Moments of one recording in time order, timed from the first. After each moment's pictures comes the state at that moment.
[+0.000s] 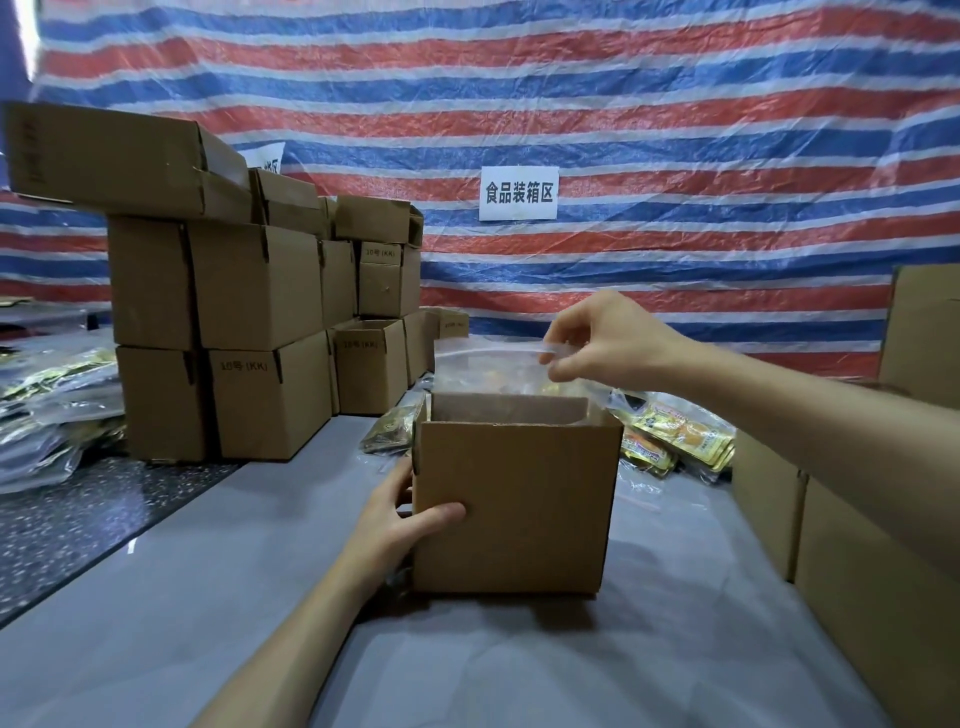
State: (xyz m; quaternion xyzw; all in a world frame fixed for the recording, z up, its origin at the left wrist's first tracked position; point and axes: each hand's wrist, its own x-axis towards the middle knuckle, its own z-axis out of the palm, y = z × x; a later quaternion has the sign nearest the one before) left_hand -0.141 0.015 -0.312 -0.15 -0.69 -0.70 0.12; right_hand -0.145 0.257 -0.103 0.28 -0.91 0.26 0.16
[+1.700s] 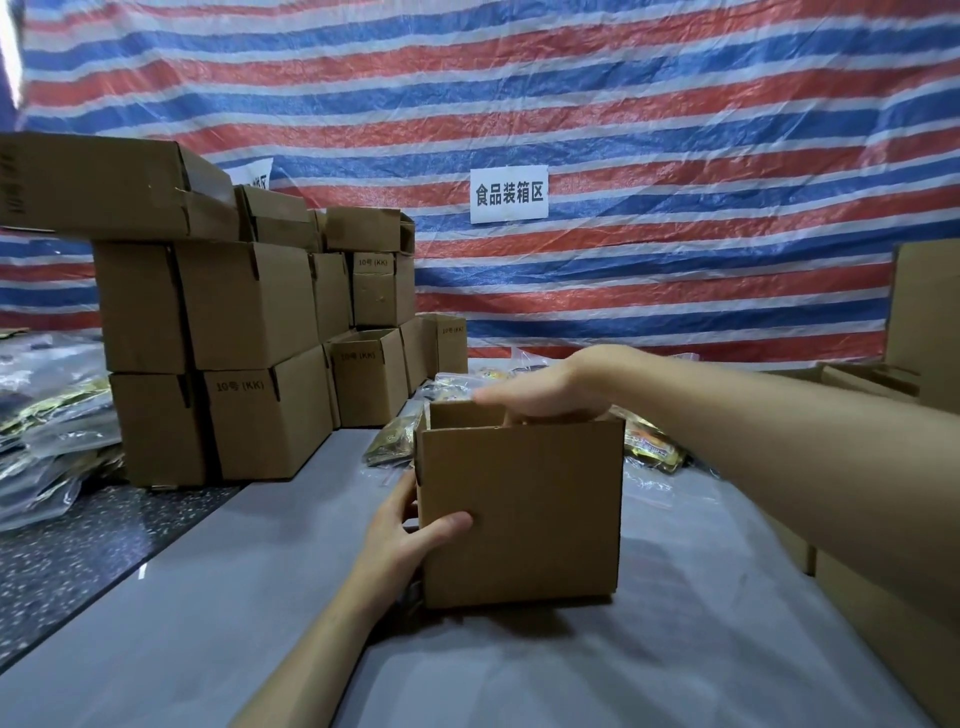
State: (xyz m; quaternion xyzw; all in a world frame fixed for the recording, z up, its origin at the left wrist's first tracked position) left_hand -0.137 0.016 -0.308 -0.15 -0.69 -0.70 0.11; right_hand -0.154 0.205 -0.121 0.13 -0.96 0.21 -0.16
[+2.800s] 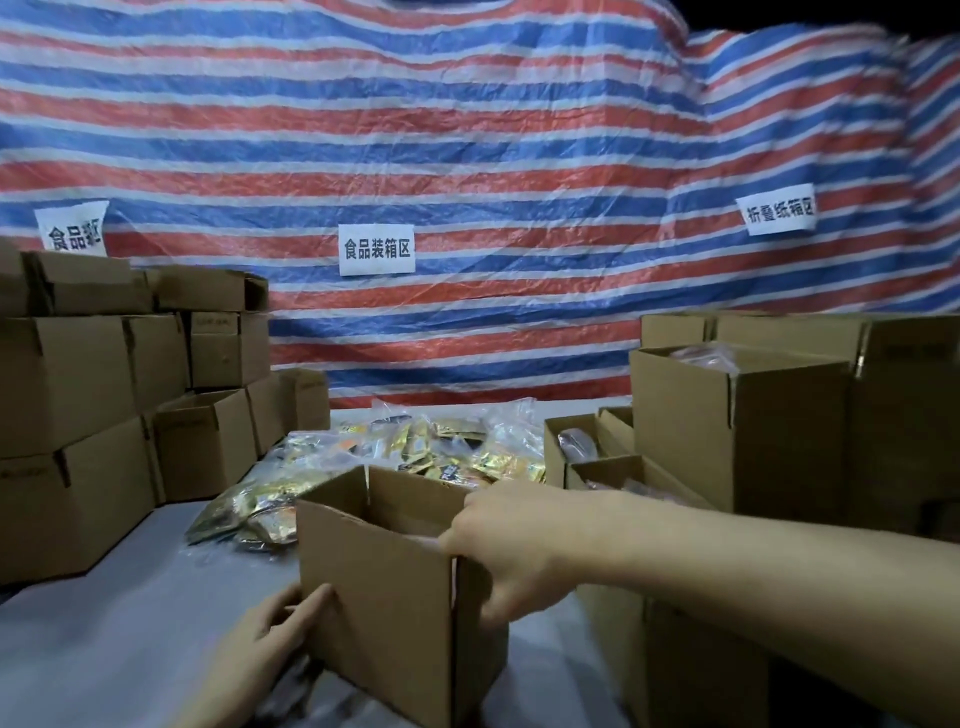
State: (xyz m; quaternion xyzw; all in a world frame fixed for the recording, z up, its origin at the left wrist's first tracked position) left_hand -0.097 0.087 -0.293 -0.04 -0.79 -0.61 0.03; right_hand -0.019 0.336 -0.134 0.33 -0.93 -0.17 0.01
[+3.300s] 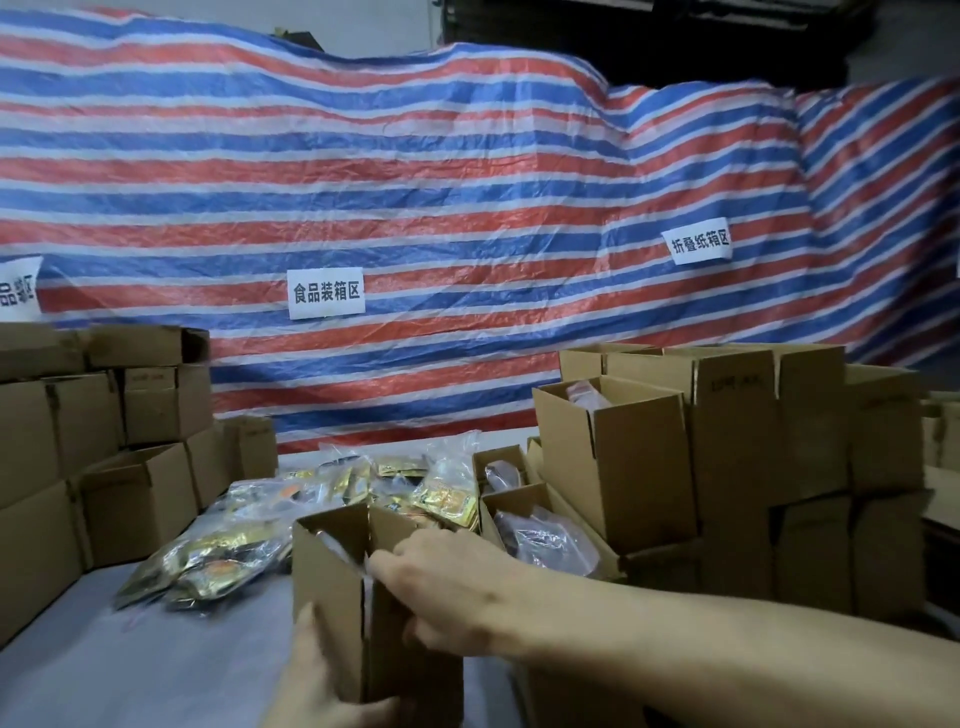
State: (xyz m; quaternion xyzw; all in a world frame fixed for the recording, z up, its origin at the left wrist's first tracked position) left_hand -0.025 0.198 -0.247 -0.16 -0.79 -0.58 0.04; right_hand 0.026 0.372 -0.144 0.32 -0.93 -0.06 0.17
